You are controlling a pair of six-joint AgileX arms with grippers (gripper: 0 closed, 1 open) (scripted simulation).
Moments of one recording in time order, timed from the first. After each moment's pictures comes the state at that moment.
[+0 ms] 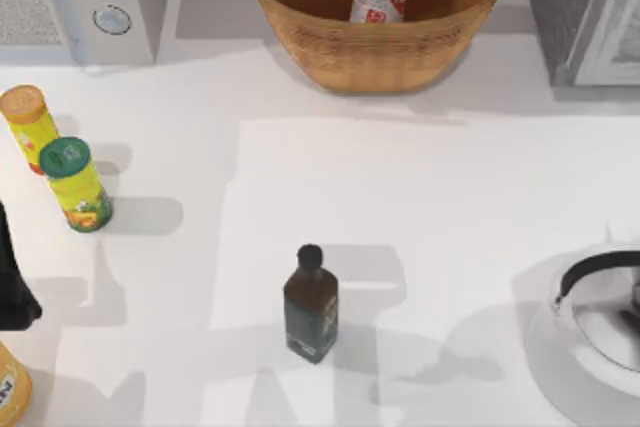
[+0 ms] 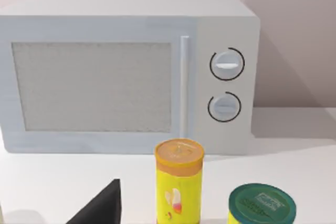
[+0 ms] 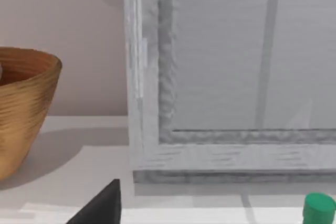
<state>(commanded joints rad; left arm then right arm) 0.00 0.00 0.00 0.00 0.00 0.00 0.01 0.13 0.08 0.03 0.04 0.00</state>
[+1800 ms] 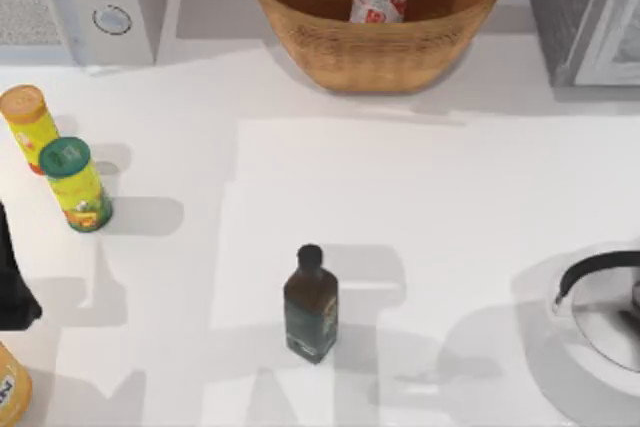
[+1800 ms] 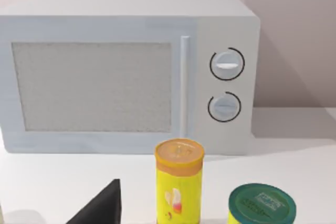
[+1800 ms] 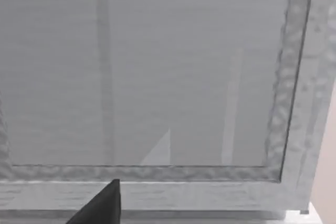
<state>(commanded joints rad) 0.00 0.00 0.00 0.00 0.00 0.00 -0.80 1.24 0.31 0.93 -0.76 -0.01</state>
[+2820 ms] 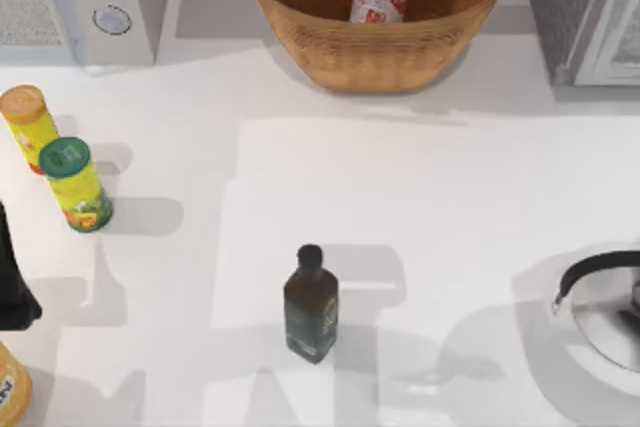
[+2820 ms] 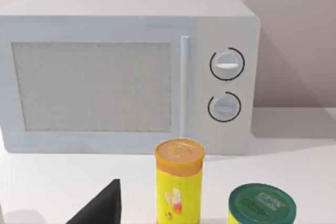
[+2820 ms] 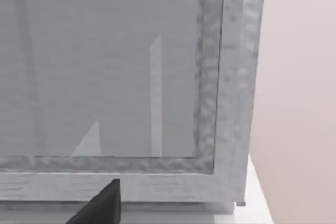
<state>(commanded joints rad) 0.00 0.00 0.00 0.00 0.00 0.00 -1.03 1.54 0.47 1.10 -1.02 0.03</state>
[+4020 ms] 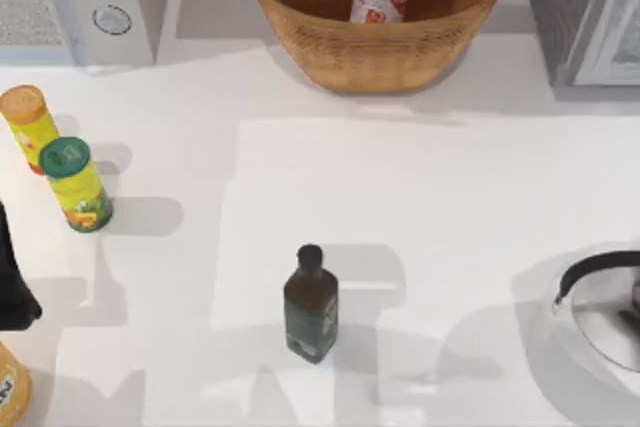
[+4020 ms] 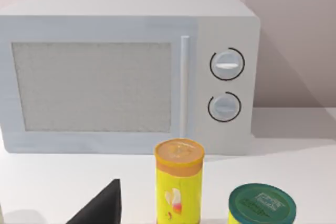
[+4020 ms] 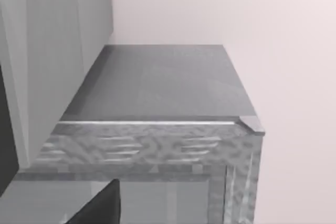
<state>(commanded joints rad) 0.00 0.00 0.00 0.00 0.00 0.00 -1.04 1.34 1.73 -0.37 -1.03 0.03</state>
